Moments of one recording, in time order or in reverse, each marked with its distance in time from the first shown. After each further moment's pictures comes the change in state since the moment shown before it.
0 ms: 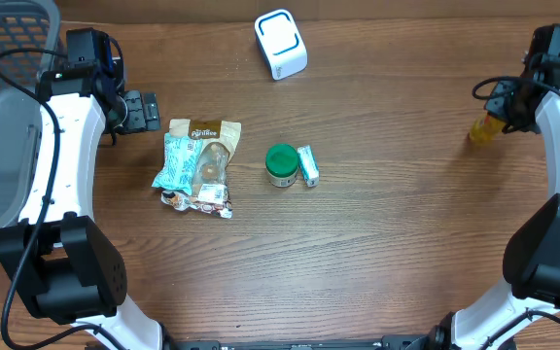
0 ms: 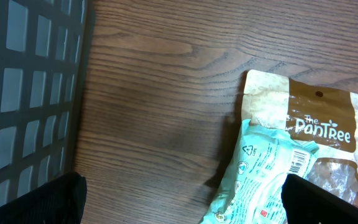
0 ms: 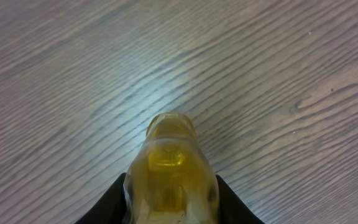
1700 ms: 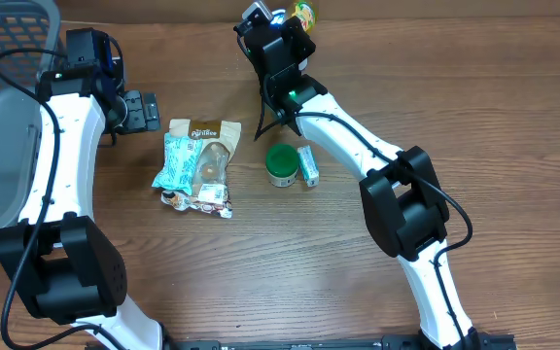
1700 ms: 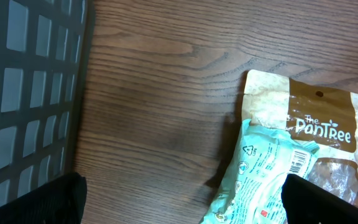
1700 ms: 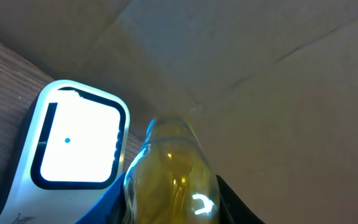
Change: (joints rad) left arm 0.000 0.000 0.000 0.000 0.000 0.000; right arm 0.858 0.471 0.329 0.874 0.599 -0.799
